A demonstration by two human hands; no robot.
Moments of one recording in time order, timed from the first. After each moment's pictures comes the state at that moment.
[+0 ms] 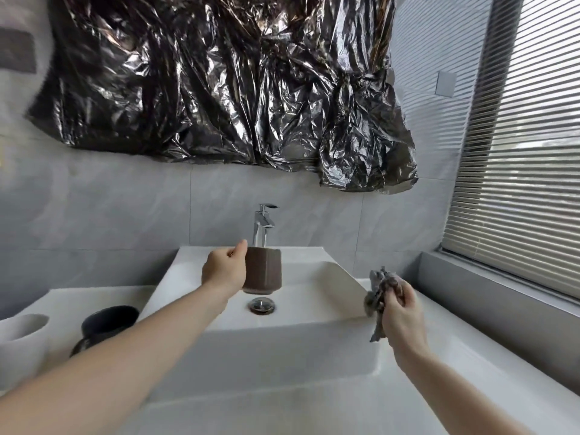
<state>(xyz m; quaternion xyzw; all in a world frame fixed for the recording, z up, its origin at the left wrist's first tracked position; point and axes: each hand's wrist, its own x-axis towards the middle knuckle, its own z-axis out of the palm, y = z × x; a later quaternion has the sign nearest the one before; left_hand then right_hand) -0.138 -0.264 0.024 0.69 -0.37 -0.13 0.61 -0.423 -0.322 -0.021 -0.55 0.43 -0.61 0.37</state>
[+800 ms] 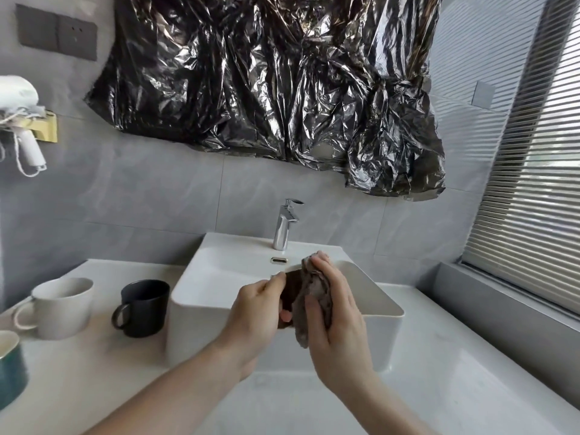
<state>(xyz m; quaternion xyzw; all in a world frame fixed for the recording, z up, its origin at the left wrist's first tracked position) -0.212 -0.138 0.008 0.54 -0.37 -0.30 0.69 -0.336 -0.196 -0.018 -0.78 0.19 -0.57 0.15</state>
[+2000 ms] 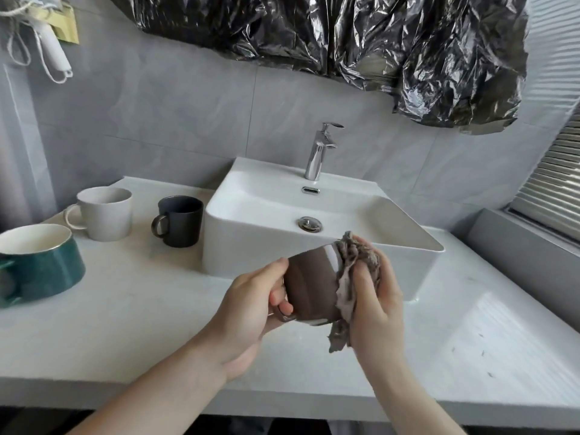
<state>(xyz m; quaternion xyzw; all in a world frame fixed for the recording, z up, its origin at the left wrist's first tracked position) -0.211 -0.072 -0.068 0.52 -0.27 -0.43 0.69 -0.348 -0.149 -0.069 -0.63 0.27 -0.54 0.48</state>
